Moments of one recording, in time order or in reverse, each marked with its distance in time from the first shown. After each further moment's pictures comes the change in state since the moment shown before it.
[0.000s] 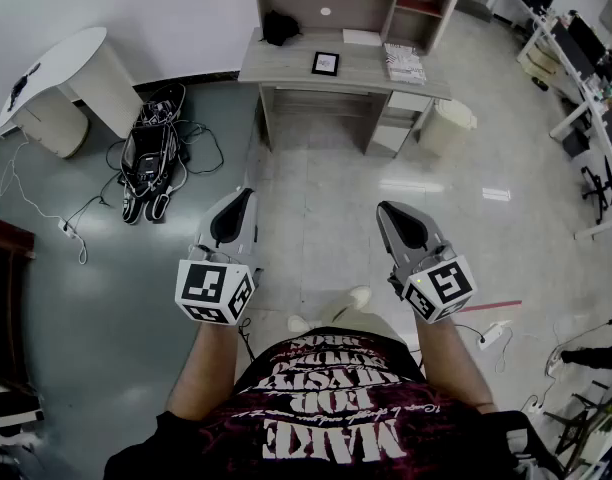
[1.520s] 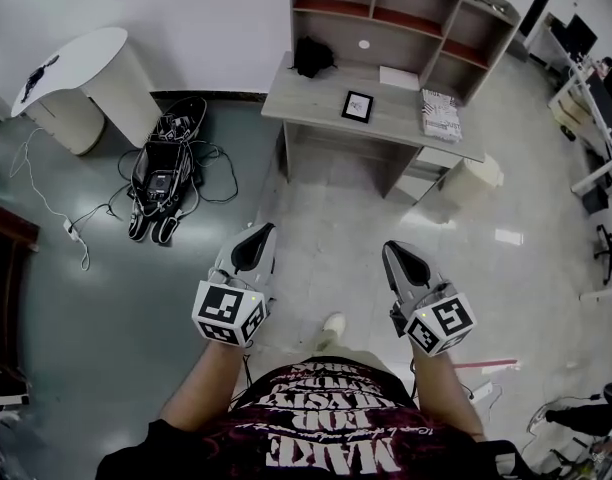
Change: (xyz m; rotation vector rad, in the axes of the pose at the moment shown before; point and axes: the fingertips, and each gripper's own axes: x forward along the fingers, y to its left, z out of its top) left arm 0.125 0.073 -0.030 -0.075 0.087 0.025; right arm 0.134 -0.082 -0.014 0.136 0.044 0.097
